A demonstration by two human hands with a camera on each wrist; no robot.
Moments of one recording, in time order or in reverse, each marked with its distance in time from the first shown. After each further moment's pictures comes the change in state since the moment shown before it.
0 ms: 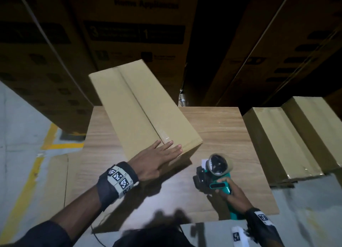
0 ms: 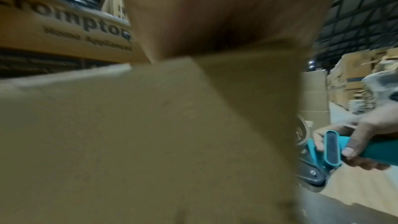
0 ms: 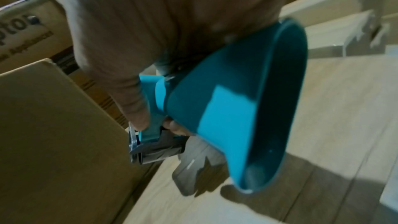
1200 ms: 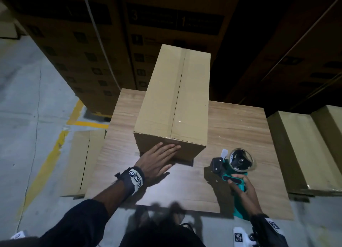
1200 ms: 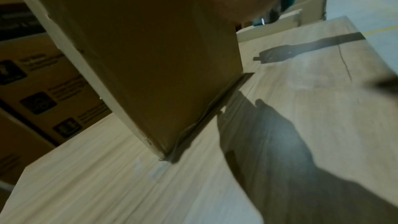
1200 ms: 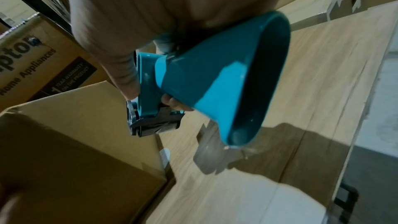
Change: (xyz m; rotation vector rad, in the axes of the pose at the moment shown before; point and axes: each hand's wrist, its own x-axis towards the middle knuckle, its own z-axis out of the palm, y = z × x) left_hand -0.050 -0.035 0.147 0.395 0.451 -0.151; right_hand -0.018 -0.006 0.047 0.310 0.202 -0.123
